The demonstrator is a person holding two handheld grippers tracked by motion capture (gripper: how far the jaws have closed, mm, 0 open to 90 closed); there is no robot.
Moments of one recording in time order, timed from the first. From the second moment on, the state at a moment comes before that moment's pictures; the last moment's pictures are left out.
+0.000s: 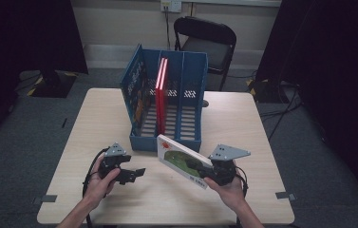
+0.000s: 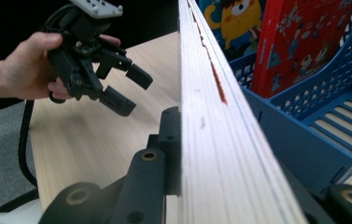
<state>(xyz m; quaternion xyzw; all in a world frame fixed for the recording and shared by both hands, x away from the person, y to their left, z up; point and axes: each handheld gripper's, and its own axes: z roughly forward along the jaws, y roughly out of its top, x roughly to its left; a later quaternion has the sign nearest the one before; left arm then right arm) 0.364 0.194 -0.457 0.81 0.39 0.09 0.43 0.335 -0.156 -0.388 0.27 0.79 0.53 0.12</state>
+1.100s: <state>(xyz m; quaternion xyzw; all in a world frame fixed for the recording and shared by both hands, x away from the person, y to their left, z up) 0.364 0.192 -0.459 0.81 0.39 0.08 0.42 0.378 -0.169 -0.346 0.33 0.76 0.52 0.20</state>
